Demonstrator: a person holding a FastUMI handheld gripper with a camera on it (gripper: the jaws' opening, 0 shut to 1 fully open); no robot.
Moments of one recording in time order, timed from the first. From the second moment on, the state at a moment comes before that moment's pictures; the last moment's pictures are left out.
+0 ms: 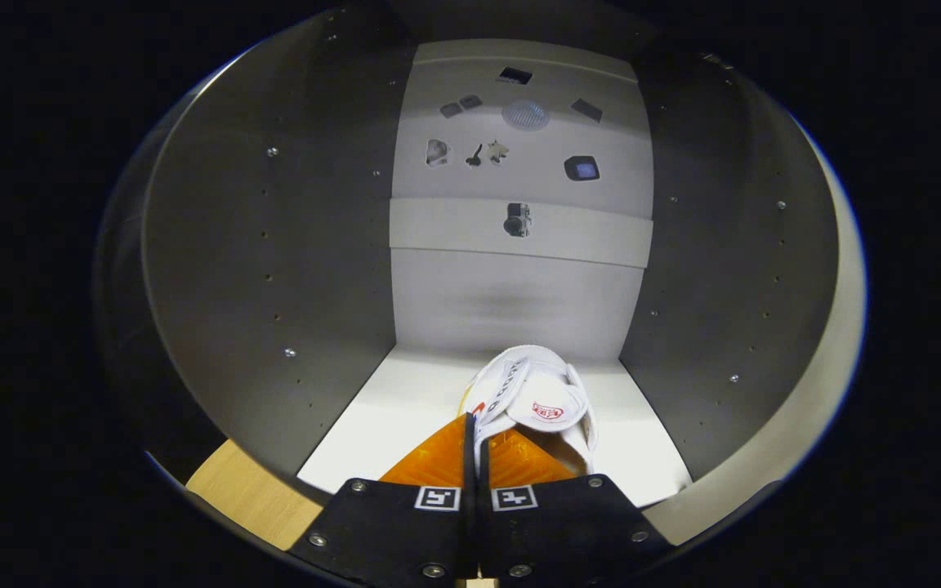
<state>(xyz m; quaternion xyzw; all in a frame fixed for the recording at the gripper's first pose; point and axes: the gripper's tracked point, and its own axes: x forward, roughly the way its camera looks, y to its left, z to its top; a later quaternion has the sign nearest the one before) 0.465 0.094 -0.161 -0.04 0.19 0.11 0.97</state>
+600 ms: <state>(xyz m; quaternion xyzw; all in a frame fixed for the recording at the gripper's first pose) 0.516 0.114 -0.197 -0.04 0.24 0.10 0.97</state>
